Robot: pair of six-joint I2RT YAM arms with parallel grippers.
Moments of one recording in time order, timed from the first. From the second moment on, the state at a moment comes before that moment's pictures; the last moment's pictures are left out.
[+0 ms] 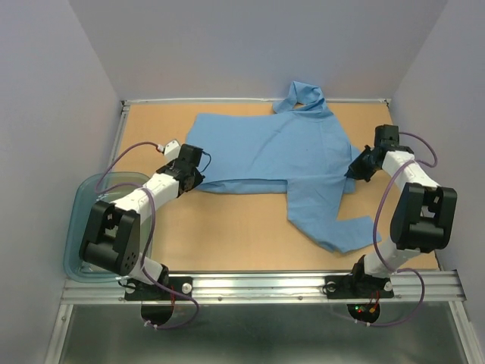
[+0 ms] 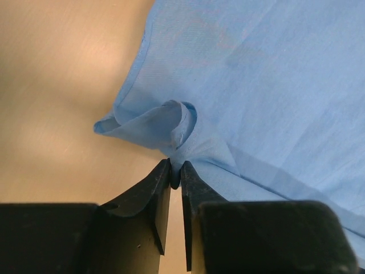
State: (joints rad) left arm -0.37 1.45 0.86 -0.34 -0.38 -0.88; right arm -0.18 1.60 1.11 -0.59 -0.13 0.64
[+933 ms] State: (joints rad) left arm -0.26 1.56 1.09 -0.30 -0.24 -0.75; right arm -0.14 1.51 1.21 -0.58 -0.15 0.53
